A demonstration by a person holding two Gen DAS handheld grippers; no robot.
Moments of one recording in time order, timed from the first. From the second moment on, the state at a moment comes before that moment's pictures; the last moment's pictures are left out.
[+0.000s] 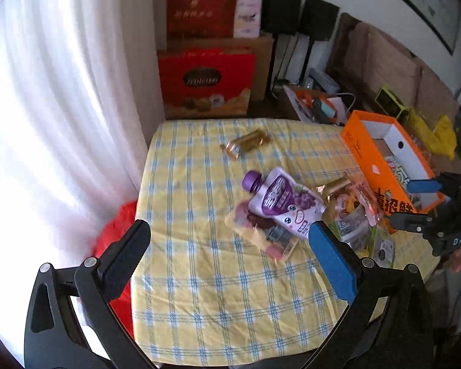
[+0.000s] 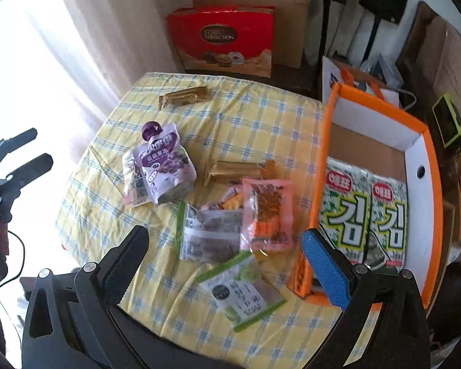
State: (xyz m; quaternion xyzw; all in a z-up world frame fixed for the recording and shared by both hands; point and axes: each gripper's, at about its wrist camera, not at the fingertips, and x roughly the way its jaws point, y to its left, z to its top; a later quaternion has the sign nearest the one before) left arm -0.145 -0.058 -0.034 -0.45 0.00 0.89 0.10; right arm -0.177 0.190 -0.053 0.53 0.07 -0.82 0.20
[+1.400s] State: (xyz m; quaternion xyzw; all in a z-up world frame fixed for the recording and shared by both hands) left arm -0.273 -0.027 -0.126 -0.54 -0.11 0.81 0.18; right arm -0.228 0.129 -0.125 0.59 -0.06 -0.76 0.24
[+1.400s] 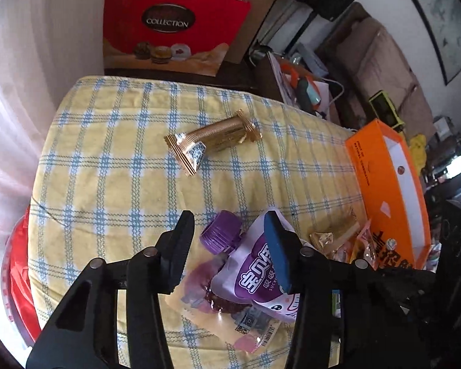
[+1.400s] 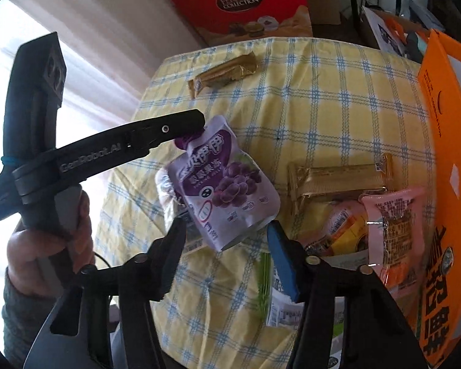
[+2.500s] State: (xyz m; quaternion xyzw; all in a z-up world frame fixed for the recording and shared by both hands) left arm -0.256 0.005 -0.042 -0.49 -0.22 0.81 0.21; right arm -0.241 0.211 -0.042 0.52 -0.14 -0.82 0.18
